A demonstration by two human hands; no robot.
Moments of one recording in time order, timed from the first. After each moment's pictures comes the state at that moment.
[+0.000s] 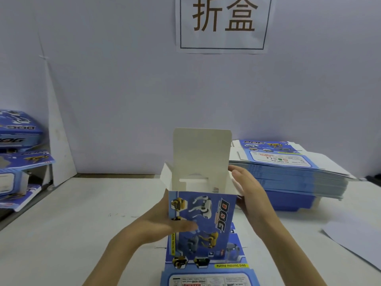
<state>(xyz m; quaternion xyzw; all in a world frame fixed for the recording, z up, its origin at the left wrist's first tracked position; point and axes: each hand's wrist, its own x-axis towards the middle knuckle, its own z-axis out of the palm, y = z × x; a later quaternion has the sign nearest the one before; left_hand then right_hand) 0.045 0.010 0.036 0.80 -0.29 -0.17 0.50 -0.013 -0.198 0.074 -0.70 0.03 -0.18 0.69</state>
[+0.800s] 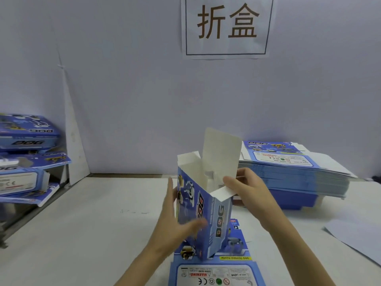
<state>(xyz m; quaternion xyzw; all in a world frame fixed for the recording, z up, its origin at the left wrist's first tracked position) 0.007 -0.007 0.016 0.74 -0.22 0.02 0.64 -0.025 -0.195 0.089 -0.78 0.04 -0.15 0.61</state>
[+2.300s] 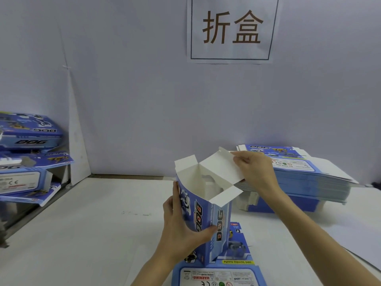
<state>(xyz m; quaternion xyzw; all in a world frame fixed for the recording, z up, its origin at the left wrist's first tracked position) 0.009 -0.016 -0.002 0.78 -0.21 0.12 0.58 0.022 -0.215 0.115 -0.84 0.02 -0.33 0.42</state>
